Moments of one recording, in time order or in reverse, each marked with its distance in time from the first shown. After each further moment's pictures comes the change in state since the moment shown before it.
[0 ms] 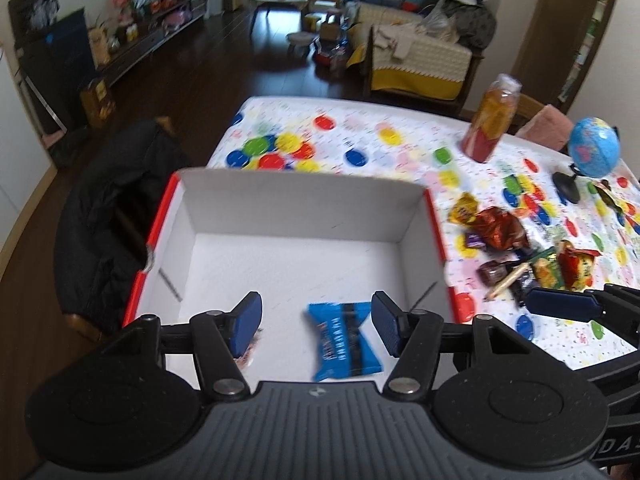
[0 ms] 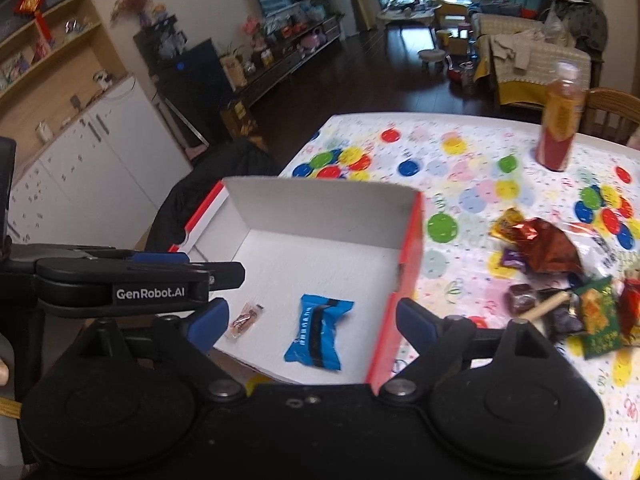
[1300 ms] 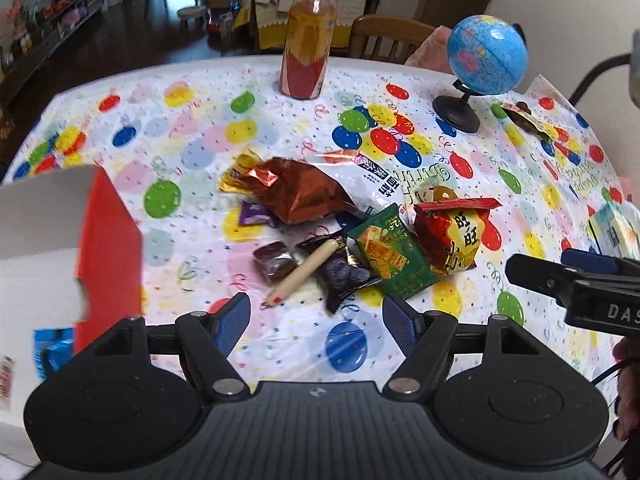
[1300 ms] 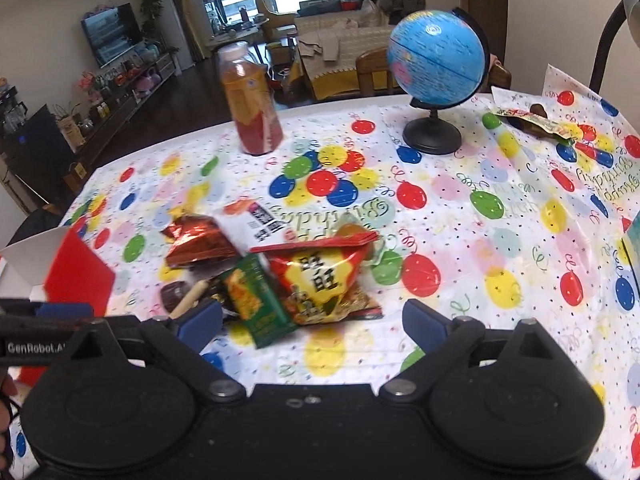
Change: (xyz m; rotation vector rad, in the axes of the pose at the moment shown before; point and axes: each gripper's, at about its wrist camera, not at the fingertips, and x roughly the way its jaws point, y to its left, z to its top) left arm 0.110 -0.238 -0.007 0.141 0.130 -0.182; right arm -0.067 -0.276 -0.052 0.257 -0.071 -0.368
